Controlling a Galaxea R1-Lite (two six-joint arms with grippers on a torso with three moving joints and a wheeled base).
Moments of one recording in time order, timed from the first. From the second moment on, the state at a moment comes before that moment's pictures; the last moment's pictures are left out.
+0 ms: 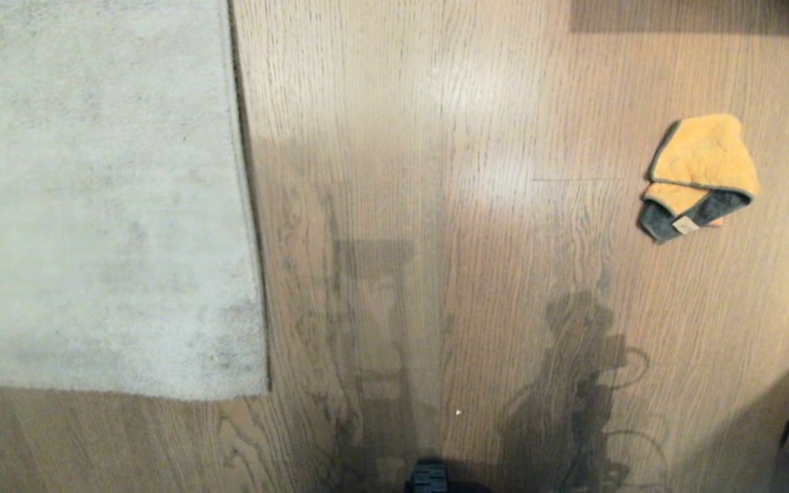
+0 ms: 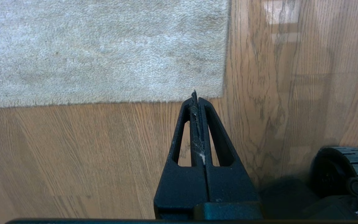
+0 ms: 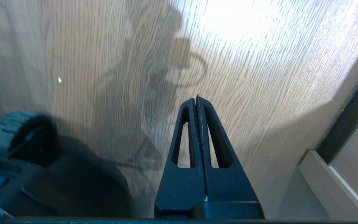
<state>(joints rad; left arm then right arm) 0.00 0.00 0.00 0.00 -0.01 0.04 0.01 0.03 0.00 0.00 0.08 -0.20</state>
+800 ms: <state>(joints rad) 0.00 0.00 0.00 0.00 -0.01 0.04 0.01 0.00 0.00 0.00 0.07 -0.18</state>
